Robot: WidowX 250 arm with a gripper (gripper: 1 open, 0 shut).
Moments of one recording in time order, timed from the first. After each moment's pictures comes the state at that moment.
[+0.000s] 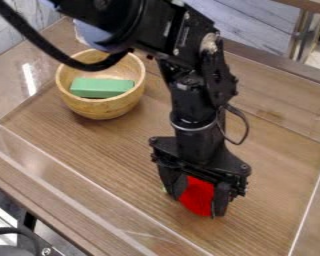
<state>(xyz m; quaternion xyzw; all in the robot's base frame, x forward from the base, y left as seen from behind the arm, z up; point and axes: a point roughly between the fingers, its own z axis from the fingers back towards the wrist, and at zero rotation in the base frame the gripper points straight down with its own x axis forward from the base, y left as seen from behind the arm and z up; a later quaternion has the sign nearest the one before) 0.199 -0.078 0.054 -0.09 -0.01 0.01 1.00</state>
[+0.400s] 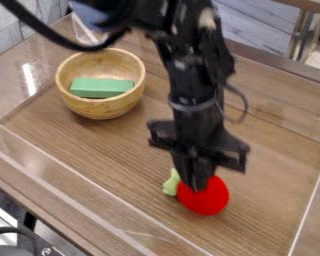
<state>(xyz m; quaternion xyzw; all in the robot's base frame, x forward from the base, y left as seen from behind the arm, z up) 0.215 -0.057 0.074 -0.09 -0.02 0.05 0.99</state>
